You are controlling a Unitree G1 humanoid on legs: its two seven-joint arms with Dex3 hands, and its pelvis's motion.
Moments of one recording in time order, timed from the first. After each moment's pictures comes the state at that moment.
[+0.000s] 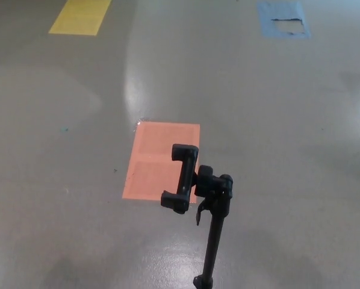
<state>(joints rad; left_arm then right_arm) -0.18 0.55 -0.11 1.25 0.26 -0.19 -0.04 -0.25 -0.43 0.14 1.26 -0.27 -0.09 0.02</state>
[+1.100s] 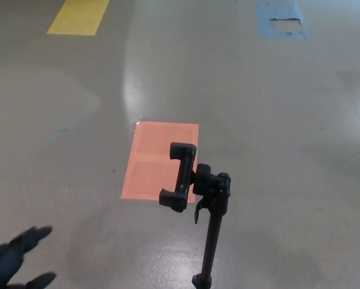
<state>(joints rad) -0.18 0.63 -0.24 0.81 0.39 -0.48 0.10 -0.28 -0.44 0.11 1.29 -0.27 -0.14 0.03</state>
